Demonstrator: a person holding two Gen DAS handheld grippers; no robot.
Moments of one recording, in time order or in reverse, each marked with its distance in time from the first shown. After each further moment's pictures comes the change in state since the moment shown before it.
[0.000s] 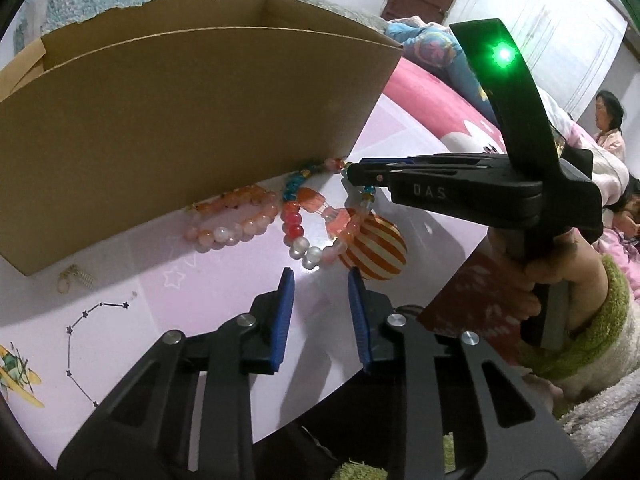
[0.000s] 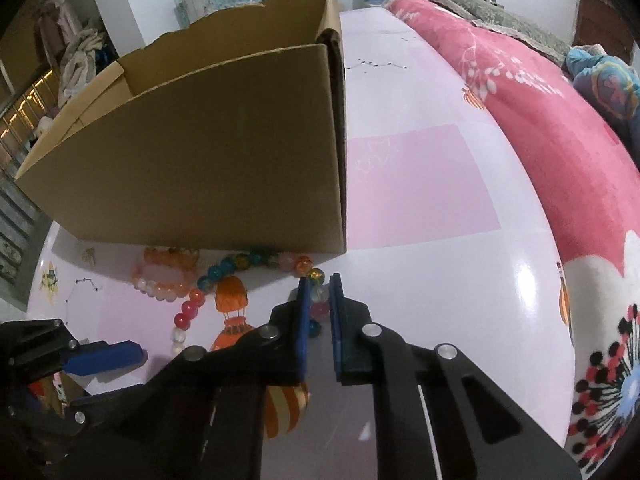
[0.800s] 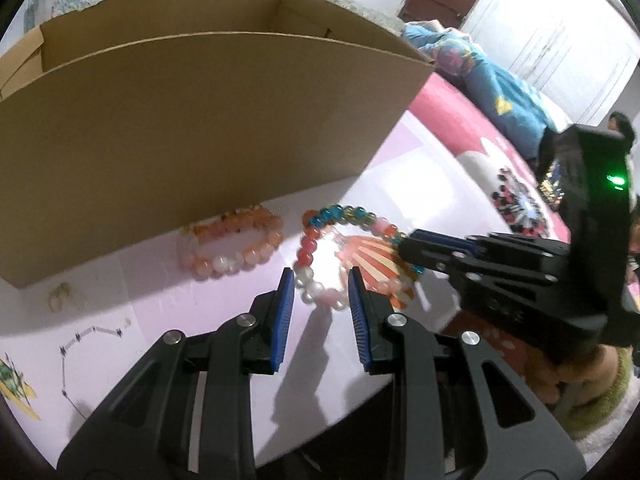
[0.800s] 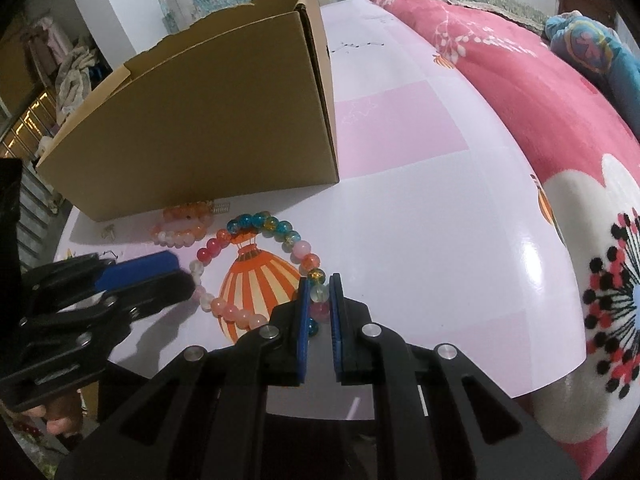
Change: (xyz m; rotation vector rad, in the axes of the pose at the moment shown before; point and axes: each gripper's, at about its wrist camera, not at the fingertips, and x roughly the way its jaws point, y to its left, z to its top) left arm 0.017 0.014 0.025 -0.065 0.025 0.023; right arm -0.023 -0.006 -0.040 0.082 0.010 0.023
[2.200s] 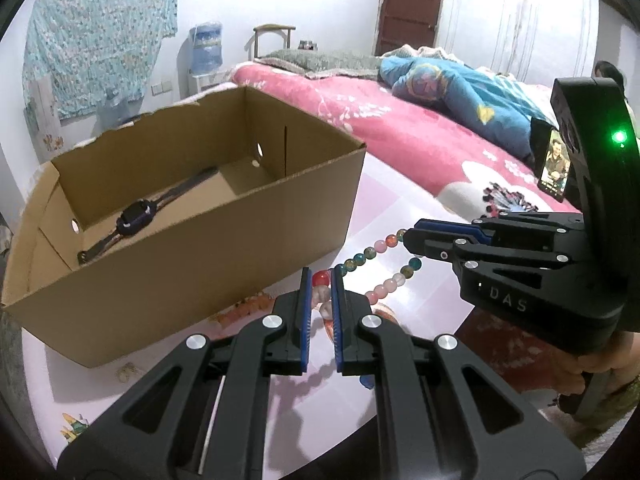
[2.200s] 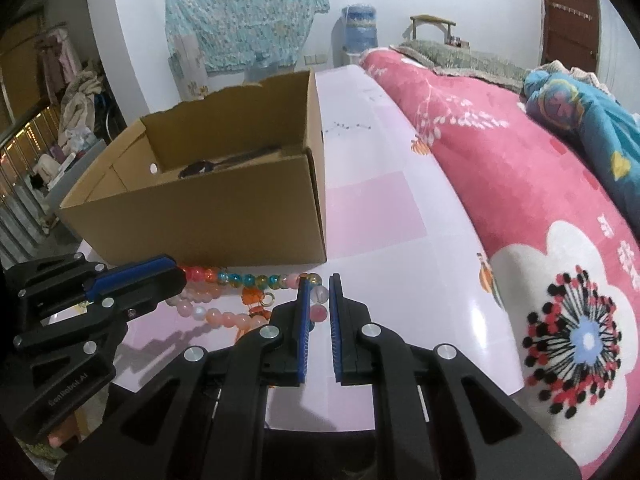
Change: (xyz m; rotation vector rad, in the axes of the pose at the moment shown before) left arm -0.043 -0.058 0.019 0.224 -0.202 0.126; right arm -0.059 0.010 0.015 -0.036 -0.215 -0.062
